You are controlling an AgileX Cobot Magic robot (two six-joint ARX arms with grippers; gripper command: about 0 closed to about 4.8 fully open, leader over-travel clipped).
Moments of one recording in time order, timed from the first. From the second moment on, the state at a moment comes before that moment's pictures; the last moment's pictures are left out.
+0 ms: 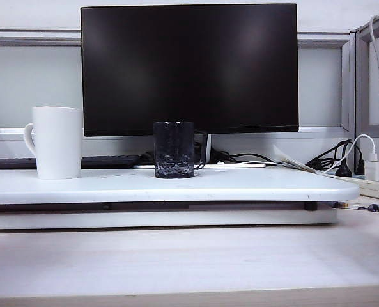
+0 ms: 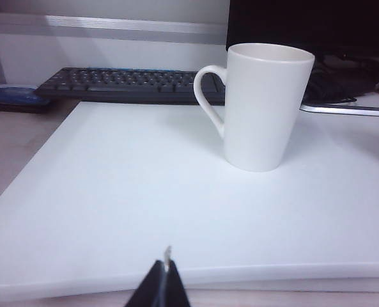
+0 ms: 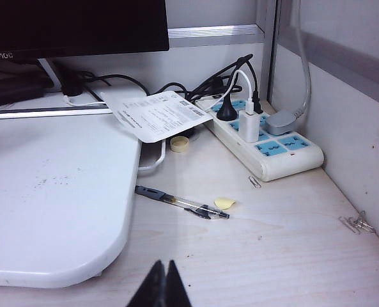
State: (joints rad) left arm 0.03 0.00 0.01 -0.05 0.00 -0.06; right arm 0.14 0.00 0.01 -0.03 0.16 0.05
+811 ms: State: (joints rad) left arm 0.03 0.01 0.25 -0.06 0.15 -0.13; right arm 0.14 0.01 0.34 0.05 0.00 0.06
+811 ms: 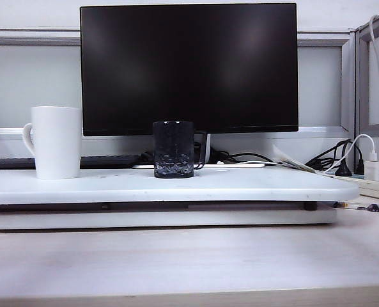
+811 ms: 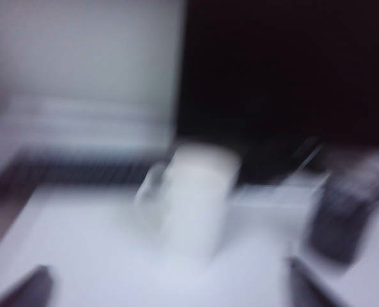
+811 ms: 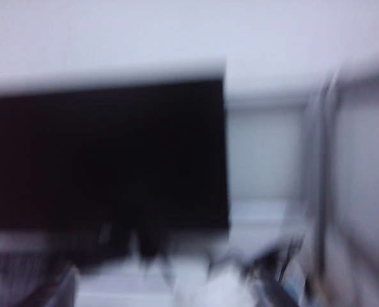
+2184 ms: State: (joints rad) left arm -0.24 1.13 0.68 0.24 0.40 -0.12; right arm 0.29 1.77 0.93 0.68 -0.35 0.05
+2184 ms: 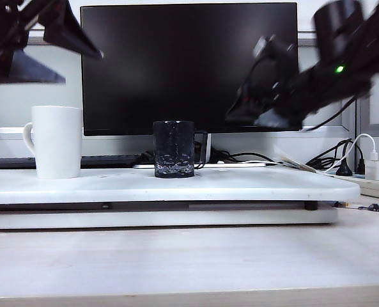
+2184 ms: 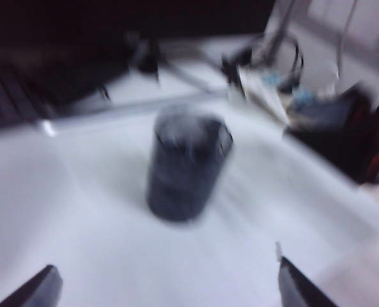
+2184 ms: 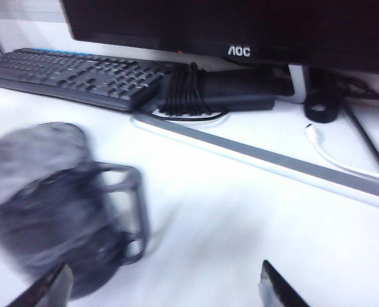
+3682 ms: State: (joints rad) left arm -0.26 1.14 0.68 0.22 -0.02 0.12; right arm 0.41 2.11 1.16 0.85 -0.26 0.00
